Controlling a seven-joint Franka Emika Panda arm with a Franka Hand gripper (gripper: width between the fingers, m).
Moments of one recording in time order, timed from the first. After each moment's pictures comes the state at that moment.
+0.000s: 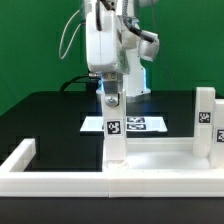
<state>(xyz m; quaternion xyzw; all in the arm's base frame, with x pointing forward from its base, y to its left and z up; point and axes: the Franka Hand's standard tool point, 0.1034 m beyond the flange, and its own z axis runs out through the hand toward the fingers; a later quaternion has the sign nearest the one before) 0.625 -0.051 0.125 -0.64 0.76 -0.05 0.09</state>
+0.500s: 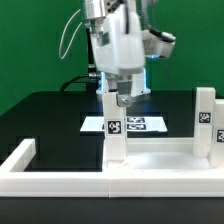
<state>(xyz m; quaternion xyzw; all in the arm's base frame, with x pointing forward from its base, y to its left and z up) 0.625 -0.045 0.126 -0.81 0.59 -0.02 0.06</state>
